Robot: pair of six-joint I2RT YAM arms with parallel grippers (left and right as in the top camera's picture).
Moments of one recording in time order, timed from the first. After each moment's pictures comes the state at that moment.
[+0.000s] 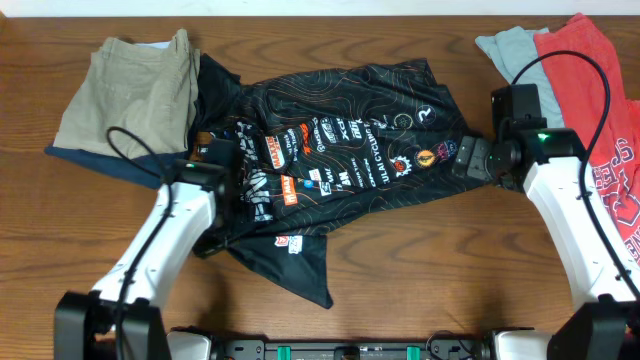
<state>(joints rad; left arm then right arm) -0.18 1.47 0.93 -1.14 -0.07 -0.72 0.07 1.51 1.17 -0.93 0.16 0.38</state>
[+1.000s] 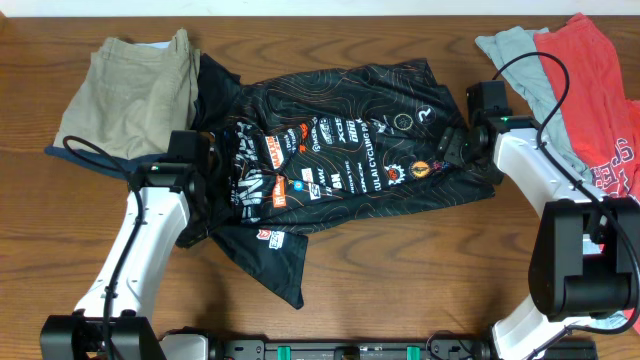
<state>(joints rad) -0.04 1.42 0.93 -1.04 -0.07 -0.66 0.07 1.83 1.17 -0.66 0.08 0.51</state>
